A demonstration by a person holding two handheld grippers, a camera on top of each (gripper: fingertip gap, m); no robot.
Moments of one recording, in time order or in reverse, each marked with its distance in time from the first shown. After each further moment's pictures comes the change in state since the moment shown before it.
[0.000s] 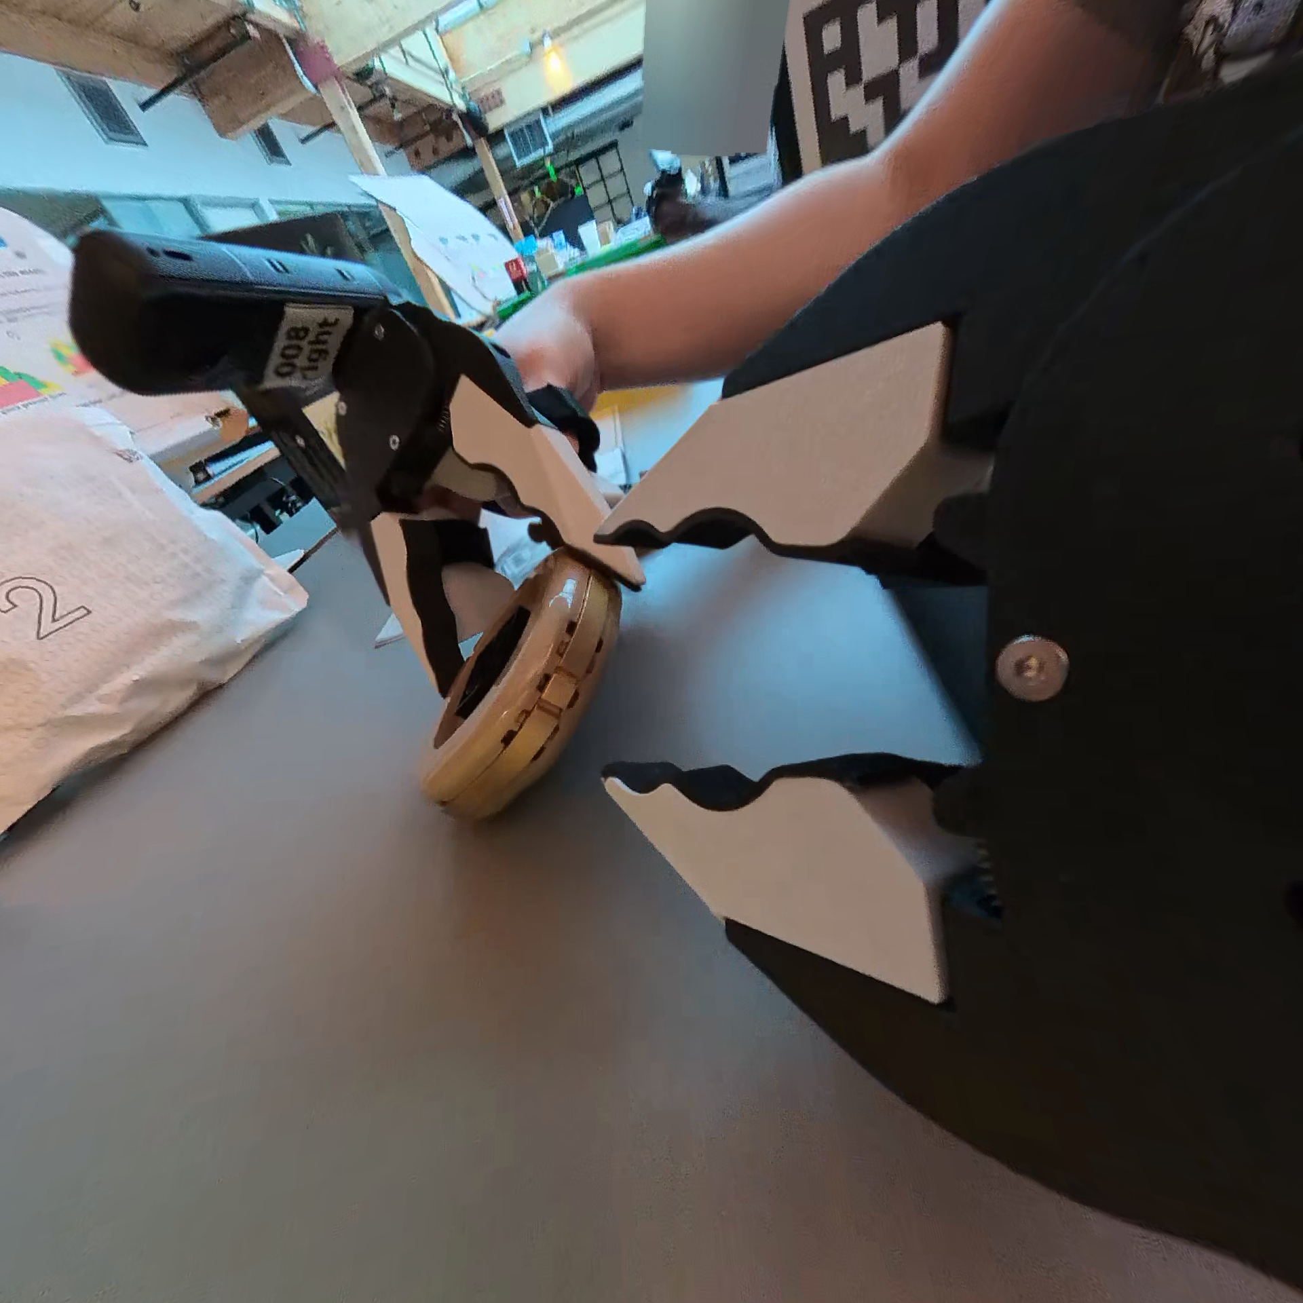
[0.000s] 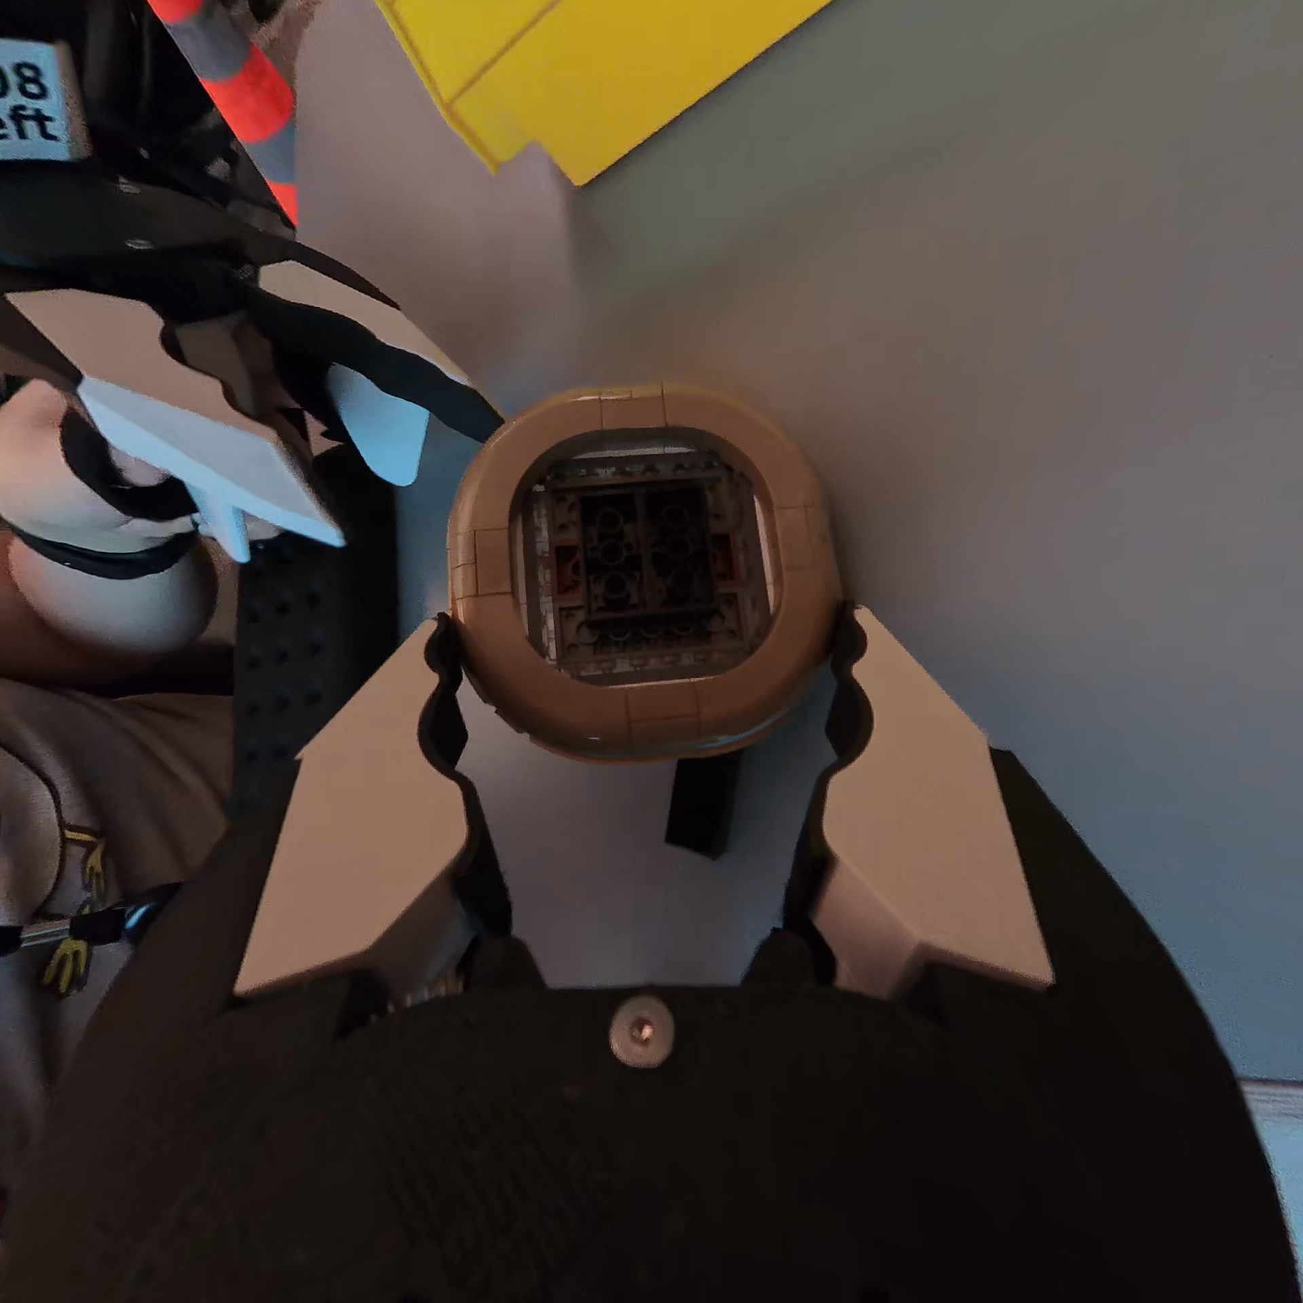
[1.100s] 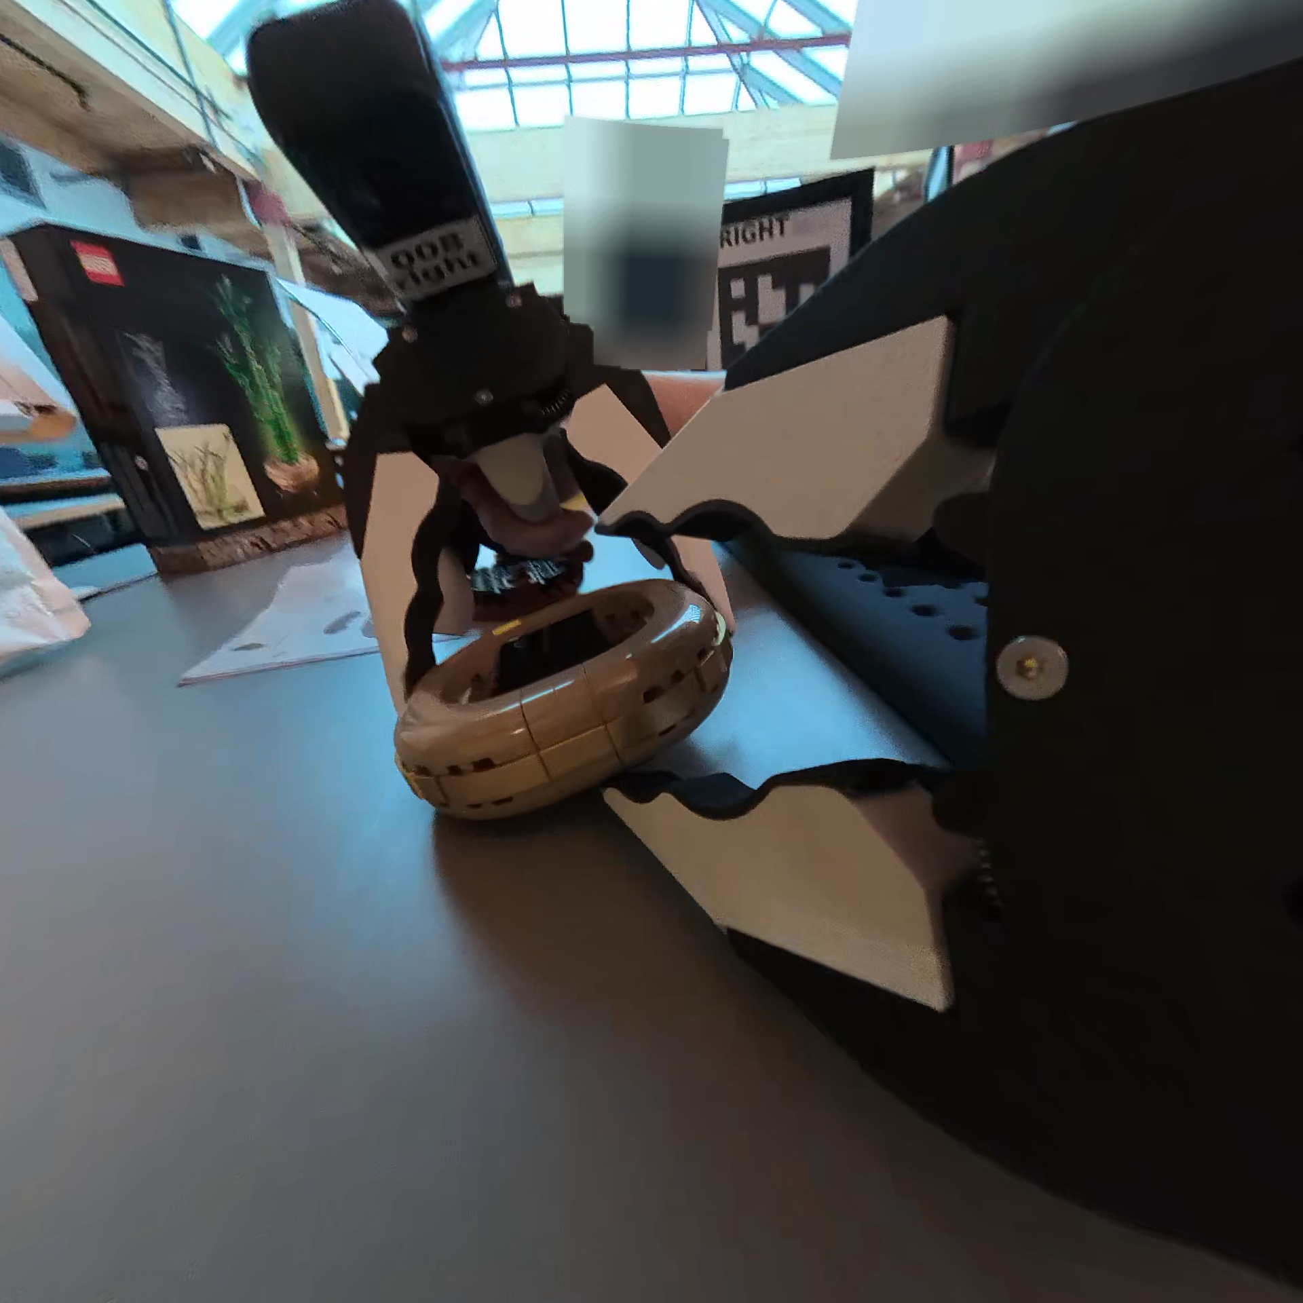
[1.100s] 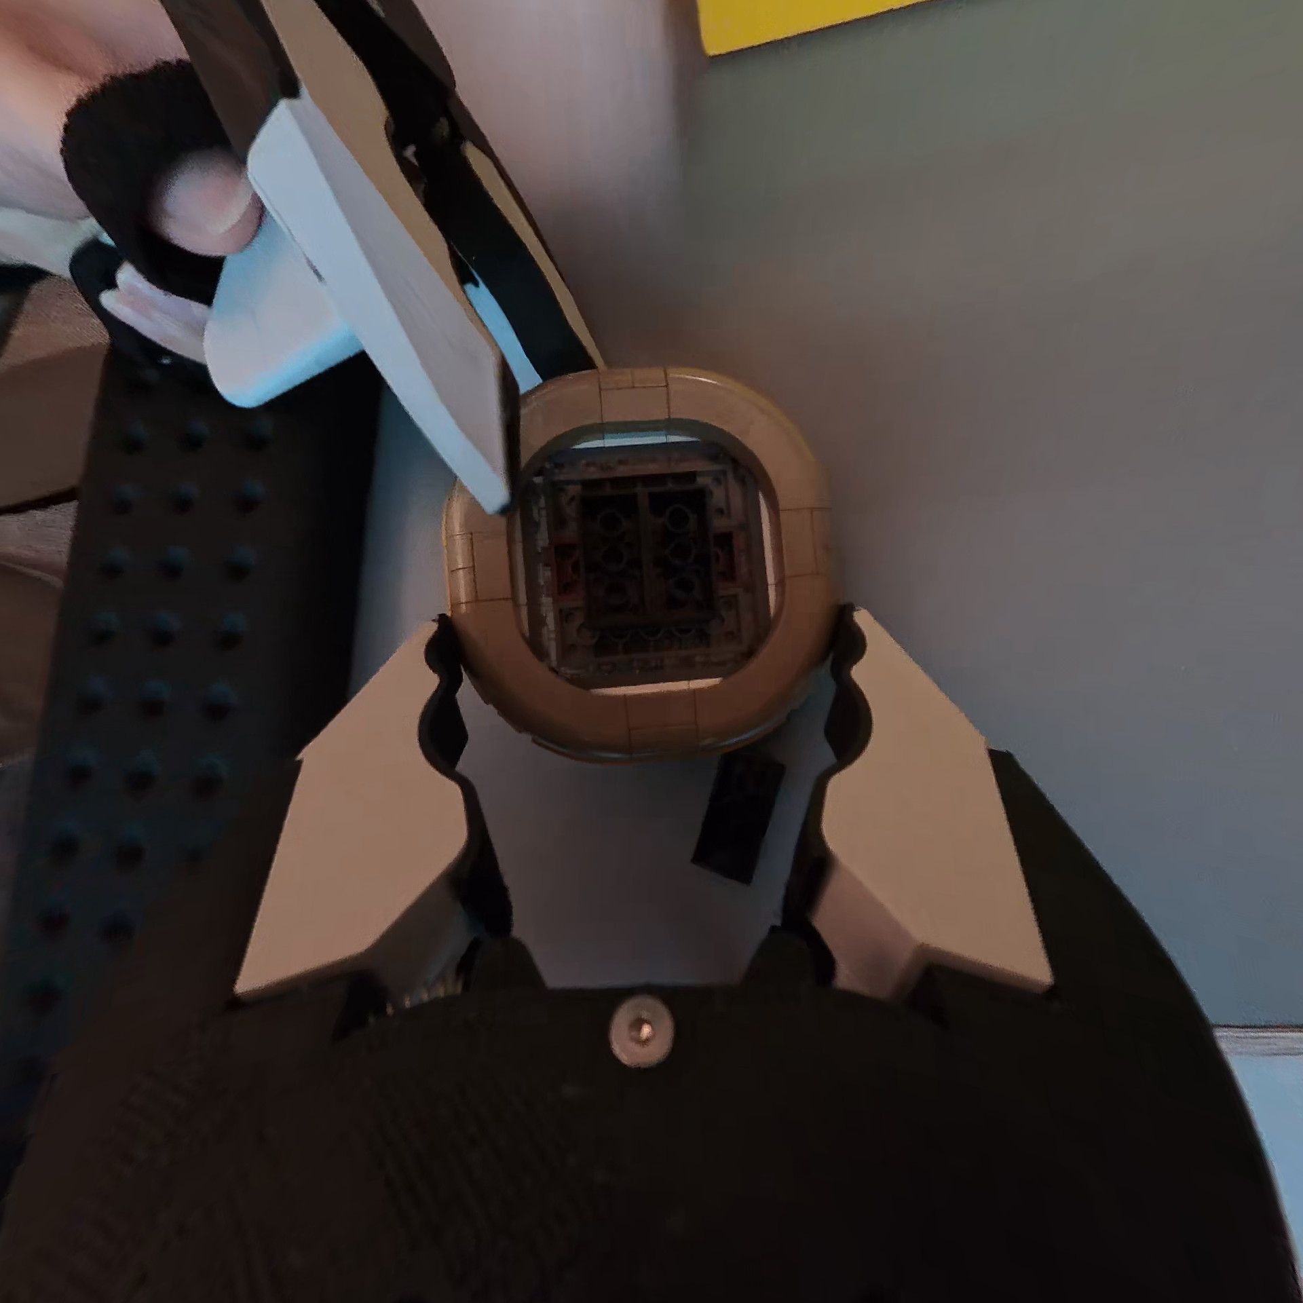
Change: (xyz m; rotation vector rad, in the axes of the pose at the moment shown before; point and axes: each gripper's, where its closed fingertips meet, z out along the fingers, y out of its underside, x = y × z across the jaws) left arm 0.007 0.033 0.024 -0.262 0.156 -0.247; right arm -0.021 0.032 0.009 -0.024 0.153 -0.307
